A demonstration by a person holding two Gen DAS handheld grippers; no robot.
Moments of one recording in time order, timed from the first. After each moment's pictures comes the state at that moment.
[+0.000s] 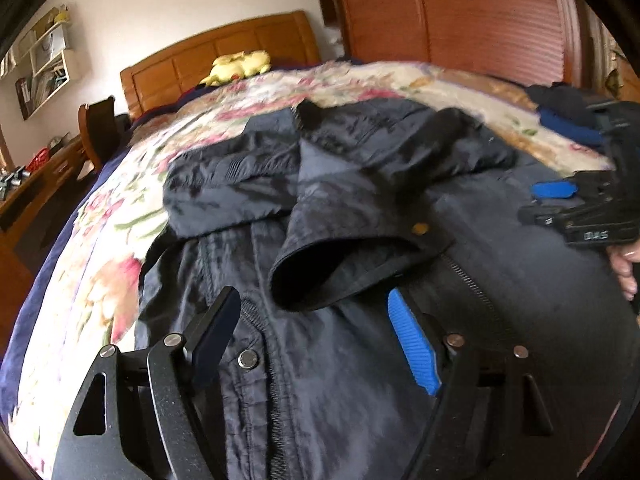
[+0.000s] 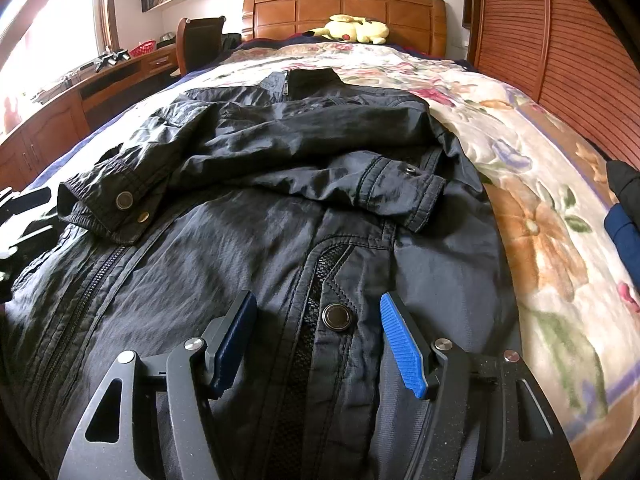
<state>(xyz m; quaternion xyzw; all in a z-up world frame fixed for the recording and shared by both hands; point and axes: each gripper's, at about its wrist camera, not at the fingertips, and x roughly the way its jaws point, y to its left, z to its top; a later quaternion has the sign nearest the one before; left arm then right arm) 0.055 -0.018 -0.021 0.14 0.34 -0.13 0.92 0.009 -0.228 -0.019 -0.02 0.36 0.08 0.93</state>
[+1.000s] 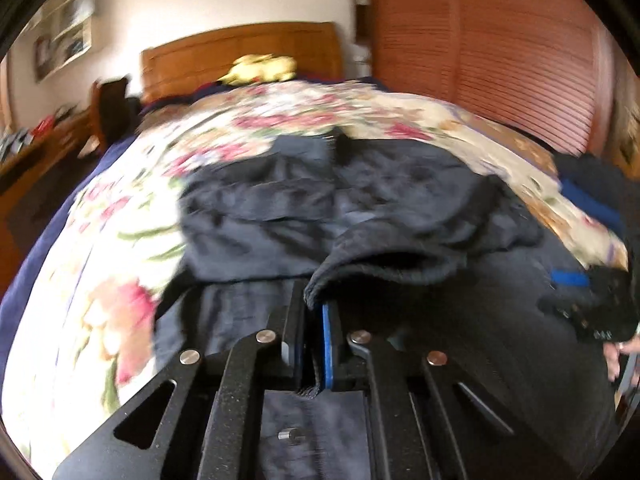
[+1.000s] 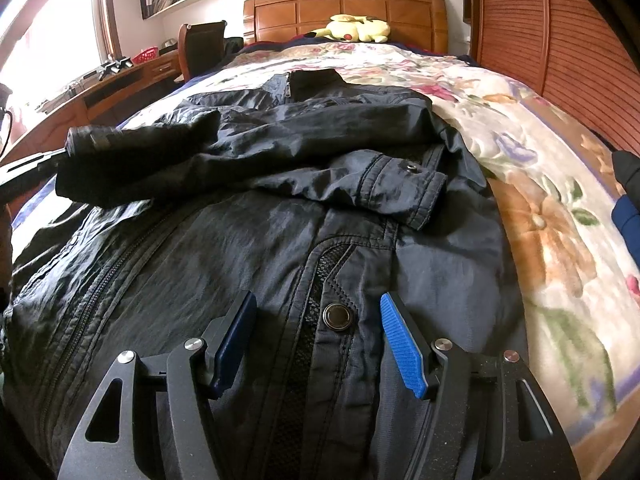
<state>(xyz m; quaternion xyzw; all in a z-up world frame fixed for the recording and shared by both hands) 0.110 0.025 0.016 0.05 0.33 -0.12 0.93 0.010 -0.235 -0.021 0.00 0.36 0.09 0.93</state>
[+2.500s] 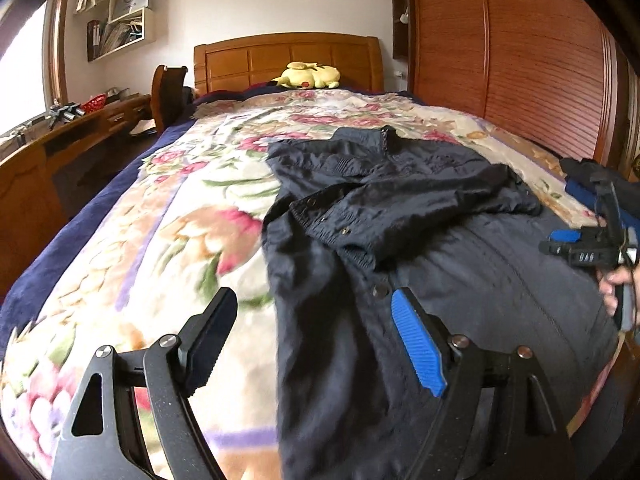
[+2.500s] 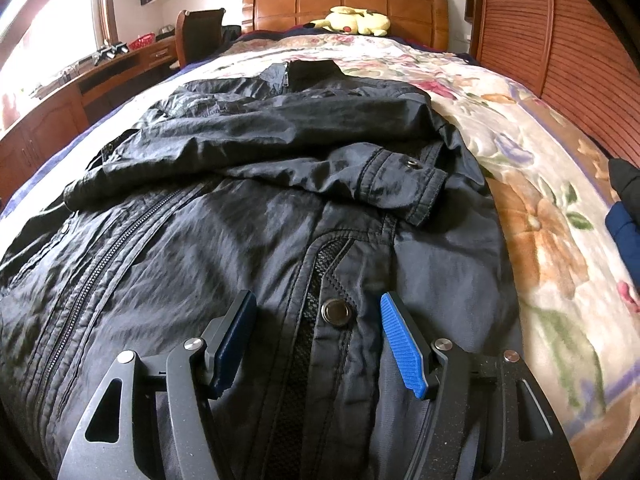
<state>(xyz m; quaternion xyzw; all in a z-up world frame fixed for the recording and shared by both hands) -0.011 0.109 0.005 0.03 0.31 -0.07 0.95 0.012 -0.232 -0.018 -0.03 0.37 0.09 0.92</state>
